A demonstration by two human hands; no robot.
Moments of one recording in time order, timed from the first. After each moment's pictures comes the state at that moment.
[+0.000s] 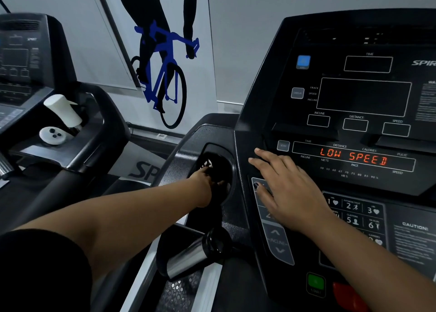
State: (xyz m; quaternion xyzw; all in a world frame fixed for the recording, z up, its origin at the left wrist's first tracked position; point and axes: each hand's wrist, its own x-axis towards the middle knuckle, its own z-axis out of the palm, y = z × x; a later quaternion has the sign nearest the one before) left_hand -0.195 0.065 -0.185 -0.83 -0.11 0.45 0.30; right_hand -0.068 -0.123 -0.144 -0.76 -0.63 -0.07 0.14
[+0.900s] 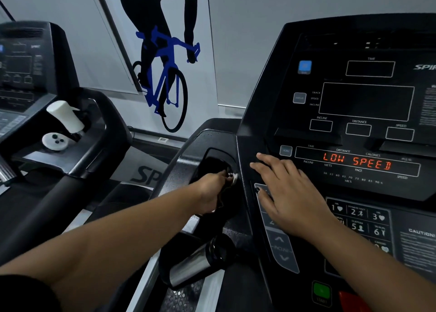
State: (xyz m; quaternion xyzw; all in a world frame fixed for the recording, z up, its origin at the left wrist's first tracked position) left_hand -0.196 0.045 -0.171 -0.50 -0.40 -0.06 -0.77; right_hand -0.071 -0.120 -0.143 -0.76 -0.63 -0.05 0.14
